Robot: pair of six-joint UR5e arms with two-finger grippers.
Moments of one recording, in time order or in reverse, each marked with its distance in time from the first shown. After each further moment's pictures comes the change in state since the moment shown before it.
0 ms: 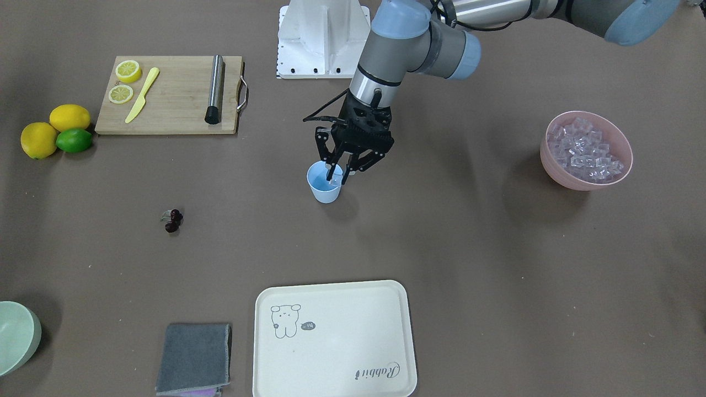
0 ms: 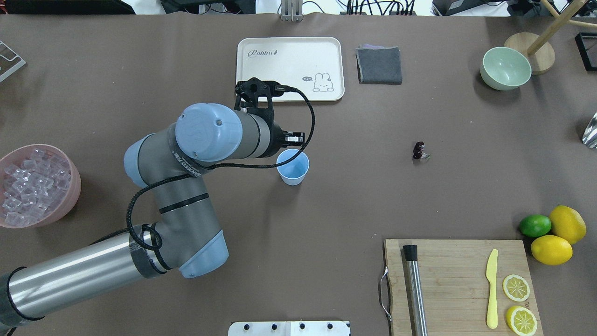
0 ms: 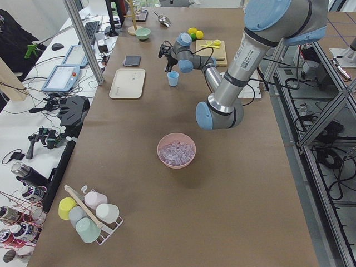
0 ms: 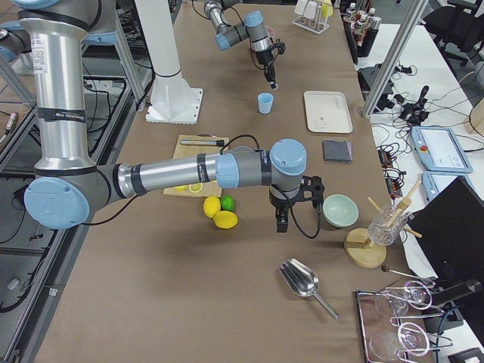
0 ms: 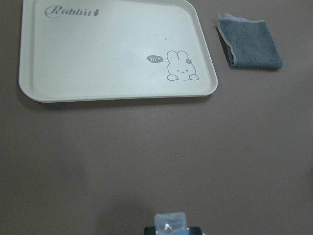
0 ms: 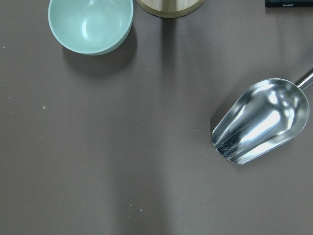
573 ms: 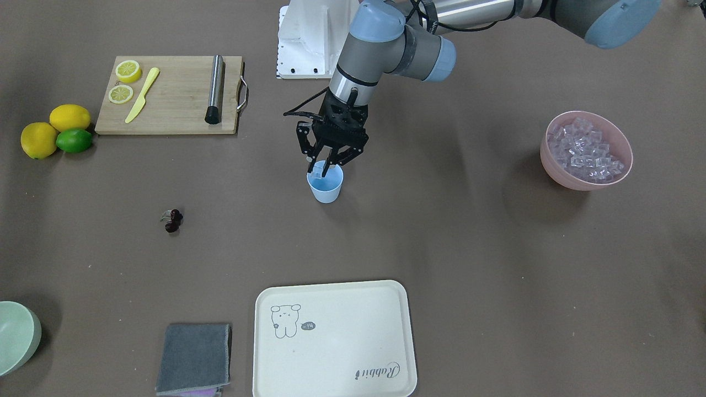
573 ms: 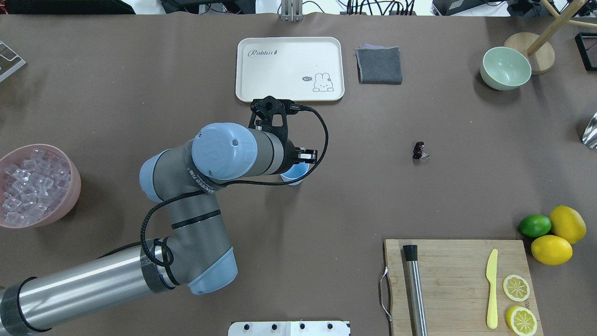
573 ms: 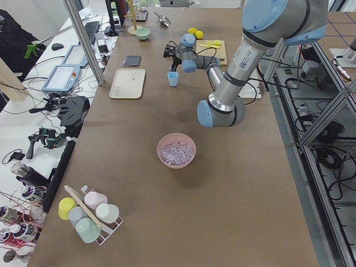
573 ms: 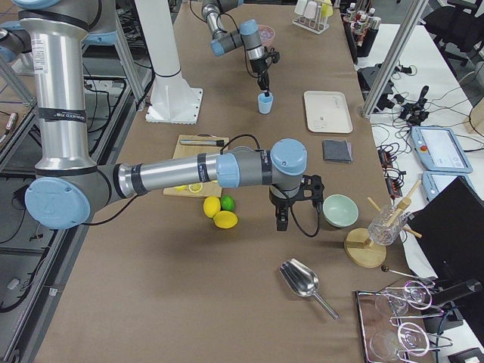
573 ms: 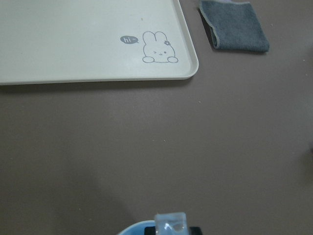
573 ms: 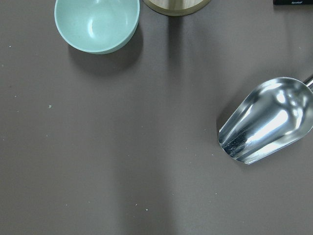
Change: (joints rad) left arm 0.042 -0.007 -0.001 -0.004 0.002 -0.003; right arm -0.003 0.003 0.000 0.001 0.007 0.001
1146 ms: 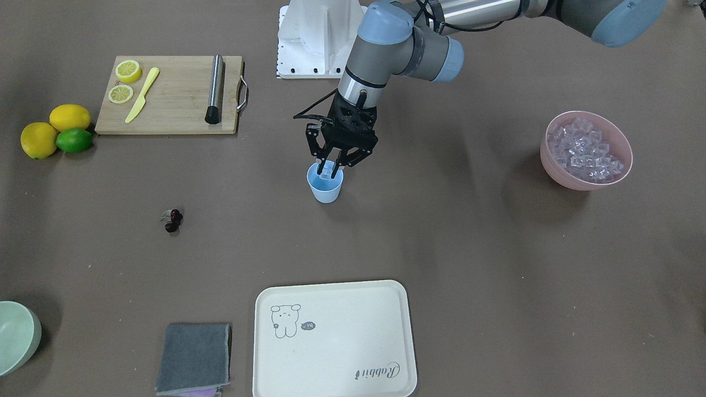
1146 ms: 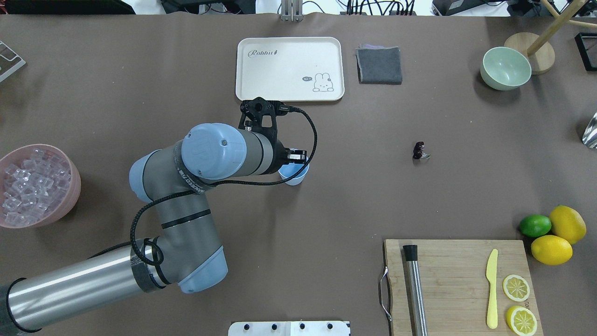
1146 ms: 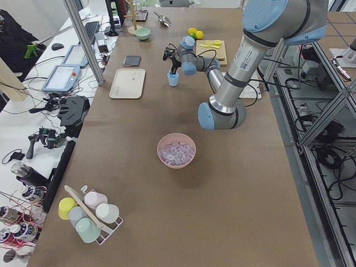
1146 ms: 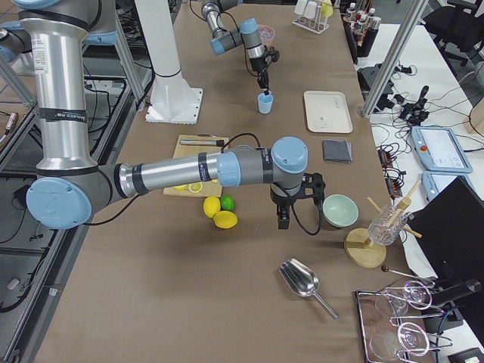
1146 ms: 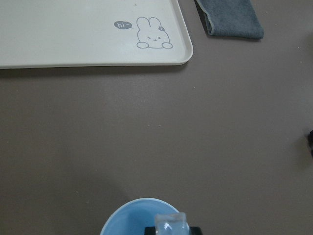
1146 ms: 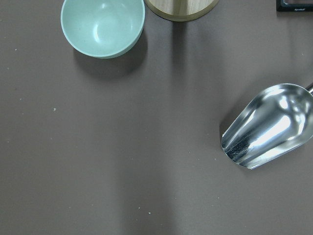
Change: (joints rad) left arm -0.009 0.037 -0.014 0.004 -0.004 0.001; right arm 0.000 0.011 0.001 0.001 0.000 0.000
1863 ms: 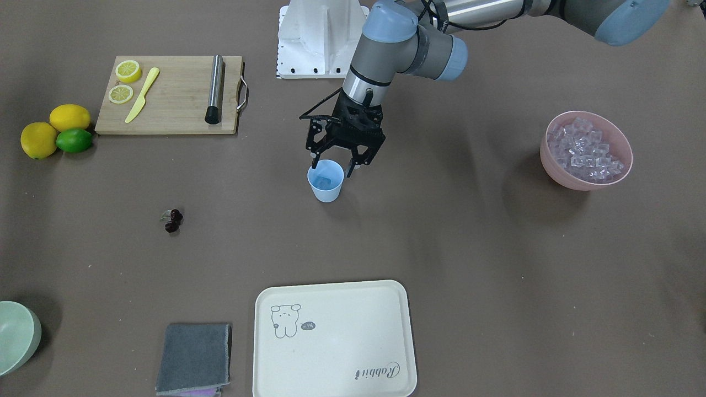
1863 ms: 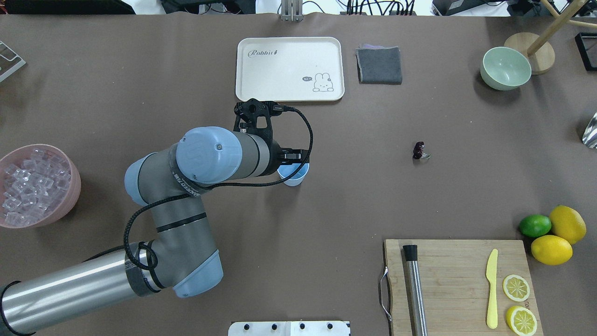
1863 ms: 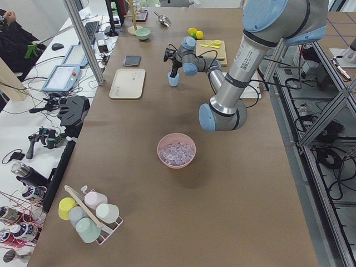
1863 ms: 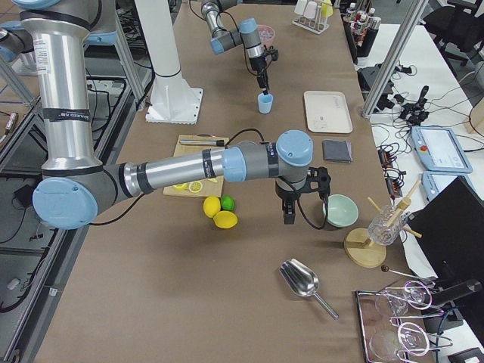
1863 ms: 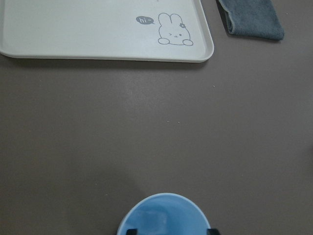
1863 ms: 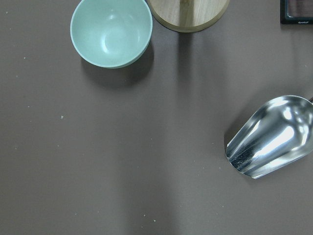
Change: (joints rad) left arm 0.005 0.023 -0.041 0.000 0.027 -0.059; right arm 0.000 0.029 -0.001 0.000 0.000 0.022
